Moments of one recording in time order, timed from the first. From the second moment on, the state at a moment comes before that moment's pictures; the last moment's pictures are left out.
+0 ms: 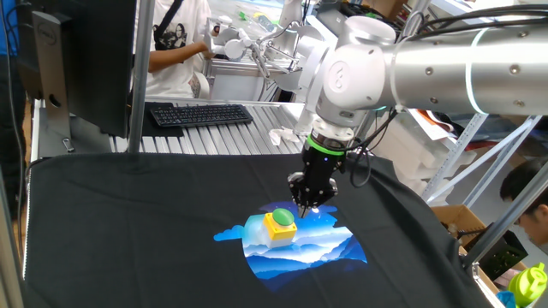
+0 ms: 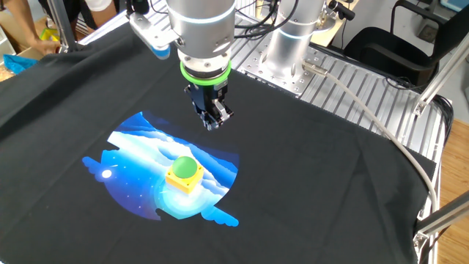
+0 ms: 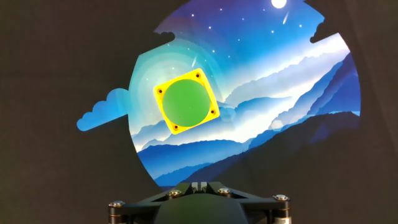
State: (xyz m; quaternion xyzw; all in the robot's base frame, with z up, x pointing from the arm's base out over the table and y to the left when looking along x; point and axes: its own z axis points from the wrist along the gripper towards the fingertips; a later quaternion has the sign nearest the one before) arm 0.503 -0.001 0.170 -0.17 -0.98 0.00 0.06
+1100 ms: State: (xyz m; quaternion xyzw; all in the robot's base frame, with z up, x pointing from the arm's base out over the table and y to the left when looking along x) arm 0.508 -0.004 0.174 -0.17 -0.98 -0.01 0.05
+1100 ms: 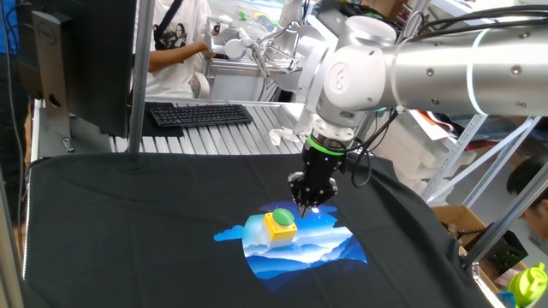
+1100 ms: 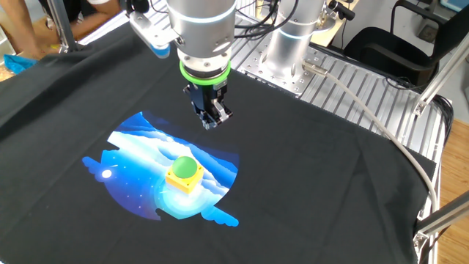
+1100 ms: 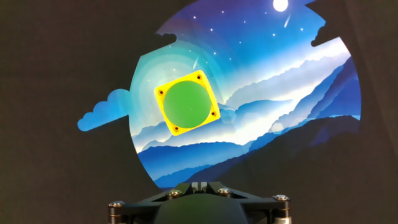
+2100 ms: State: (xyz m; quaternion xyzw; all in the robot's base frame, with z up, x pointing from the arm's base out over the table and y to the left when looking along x) arm 0.528 -0.007 0.168 -0.17 -0.98 0.00 0.02
